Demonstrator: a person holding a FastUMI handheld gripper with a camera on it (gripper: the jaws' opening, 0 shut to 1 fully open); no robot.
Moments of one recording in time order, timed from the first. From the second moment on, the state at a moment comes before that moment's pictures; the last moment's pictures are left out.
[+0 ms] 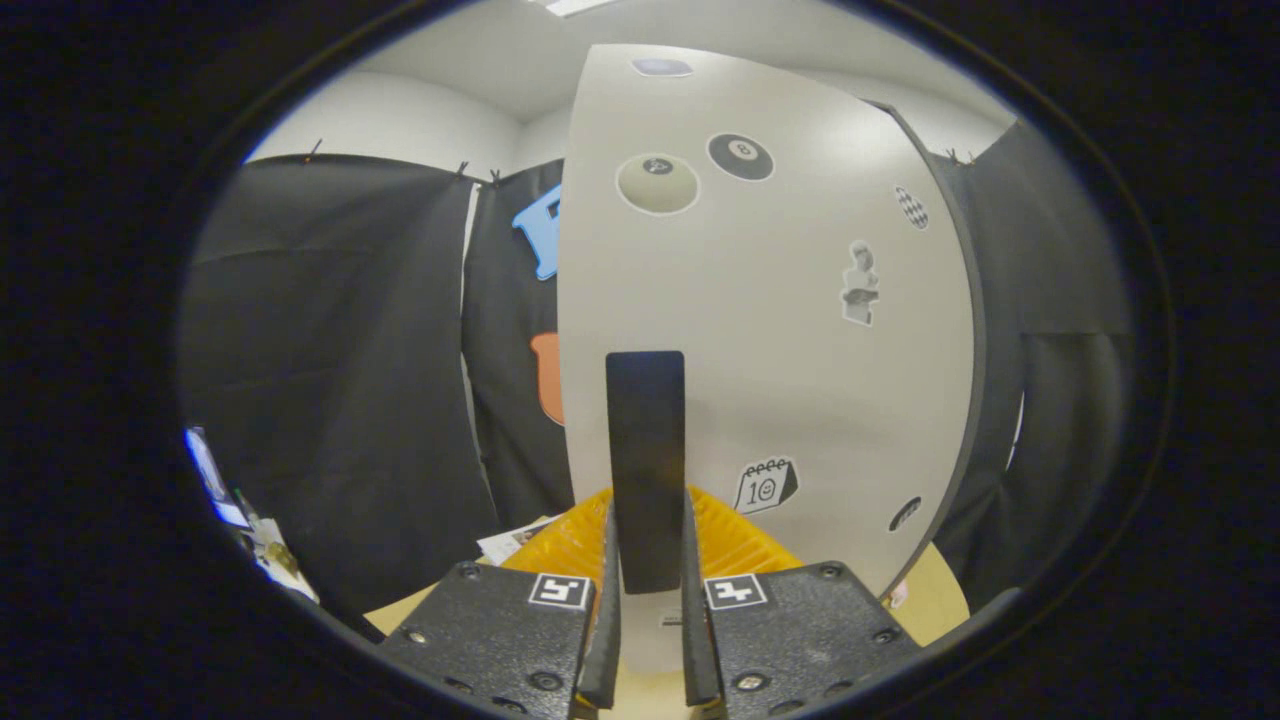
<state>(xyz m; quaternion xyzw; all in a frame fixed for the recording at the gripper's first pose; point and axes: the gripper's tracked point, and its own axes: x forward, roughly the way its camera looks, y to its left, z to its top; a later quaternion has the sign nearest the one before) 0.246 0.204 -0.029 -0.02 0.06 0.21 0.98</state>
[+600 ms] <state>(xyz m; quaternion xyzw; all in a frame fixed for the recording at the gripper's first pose) 0.175 0.117 -0.023 -0.01 0.07 0.23 0.97</state>
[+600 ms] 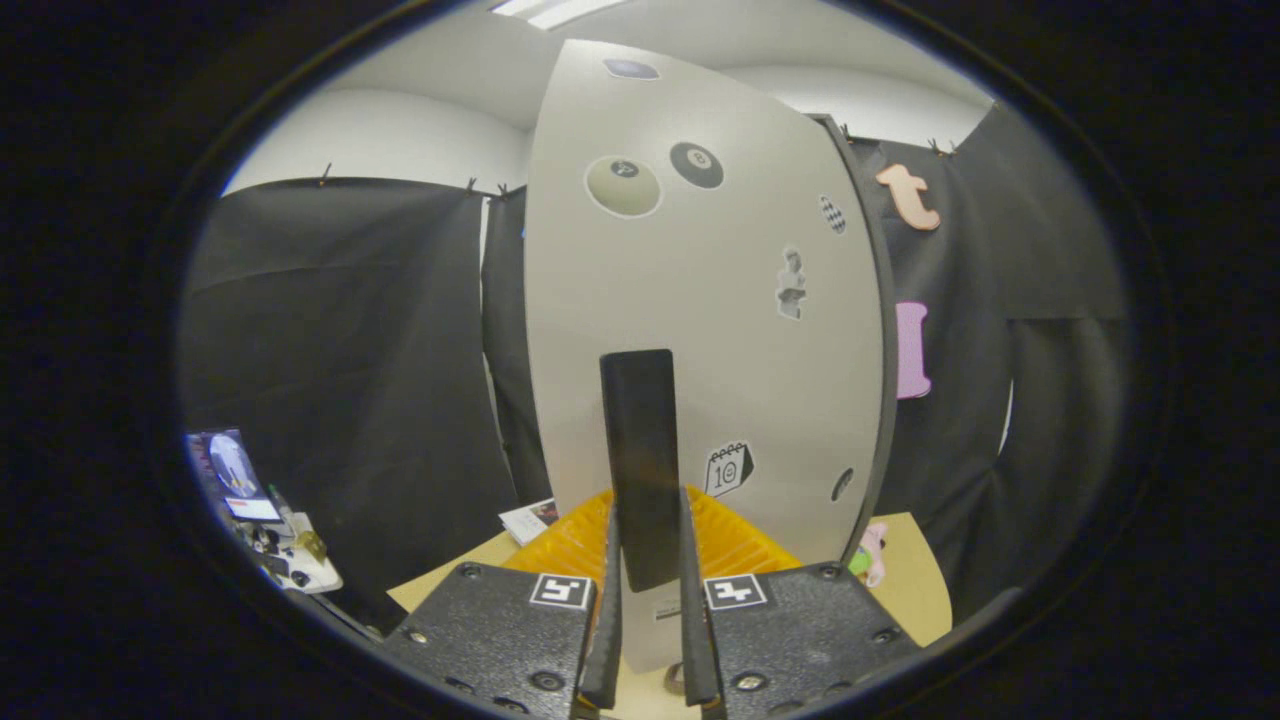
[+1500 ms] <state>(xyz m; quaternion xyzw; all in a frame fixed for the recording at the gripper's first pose) 0.159 -0.024 -0.013 -0.06 0.03 0.09 0.99</state>
